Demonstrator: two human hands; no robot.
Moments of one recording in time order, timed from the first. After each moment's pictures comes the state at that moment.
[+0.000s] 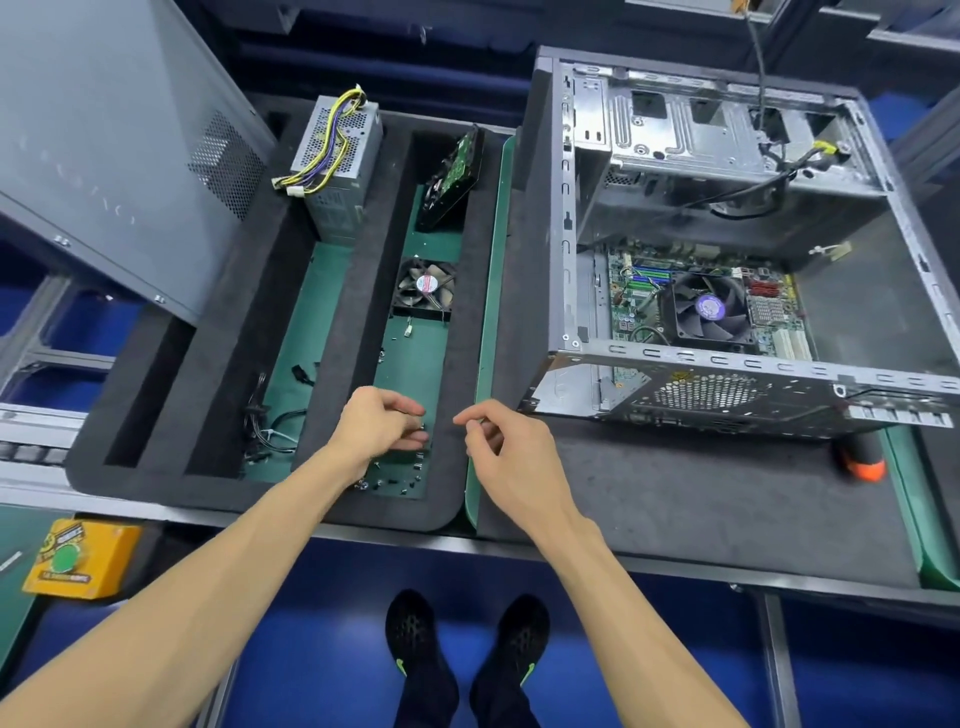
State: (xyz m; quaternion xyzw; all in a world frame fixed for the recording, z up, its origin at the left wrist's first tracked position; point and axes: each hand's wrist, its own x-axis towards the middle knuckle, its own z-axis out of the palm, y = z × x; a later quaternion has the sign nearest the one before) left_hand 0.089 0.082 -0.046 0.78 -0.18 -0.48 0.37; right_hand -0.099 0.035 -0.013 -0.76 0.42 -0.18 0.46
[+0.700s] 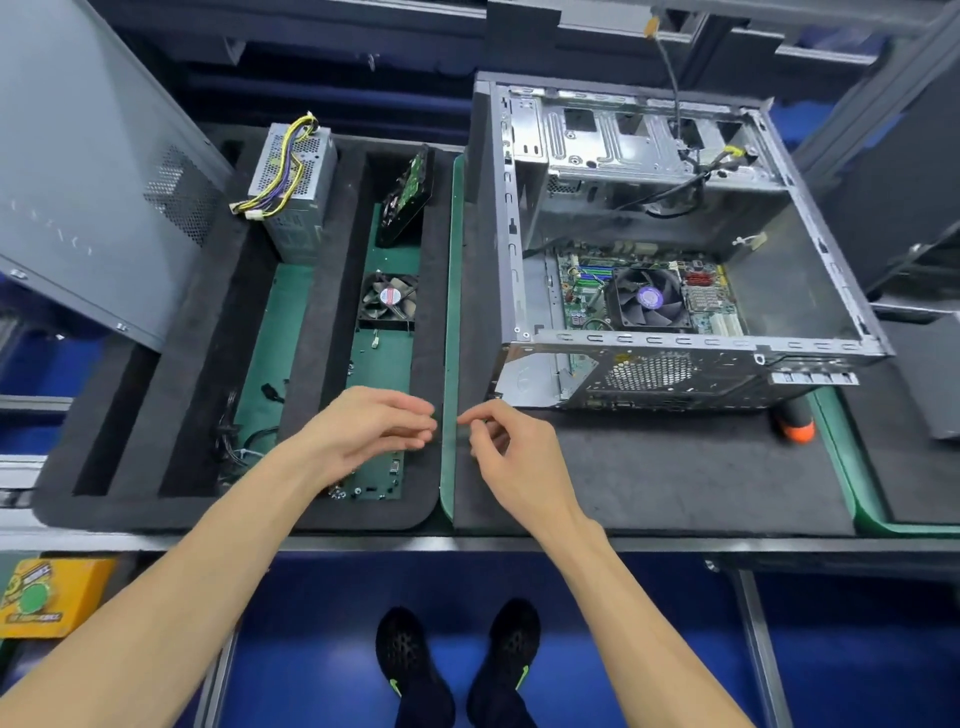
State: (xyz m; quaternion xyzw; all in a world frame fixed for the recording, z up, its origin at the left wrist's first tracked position) left_hand 0.077 0.079 0.010 0.63 -0.17 -0.64 0.41; right_hand -0.128 0.037 0.005 -0.74 0.46 -0.22 0.44
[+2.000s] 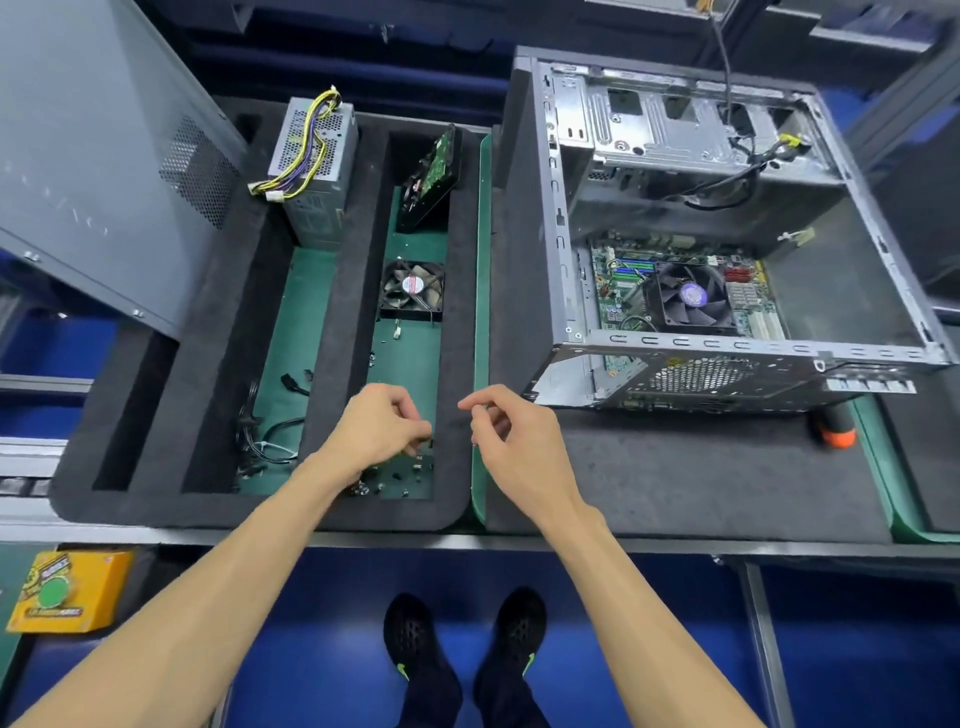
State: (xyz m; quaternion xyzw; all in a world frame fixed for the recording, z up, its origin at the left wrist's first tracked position) left_hand 0.095 0.084 -0.031 0.79 -0.35 -0.43 0.26; right_hand -0.090 0.036 -0.010 -0.75 0.44 -0.22 0.44
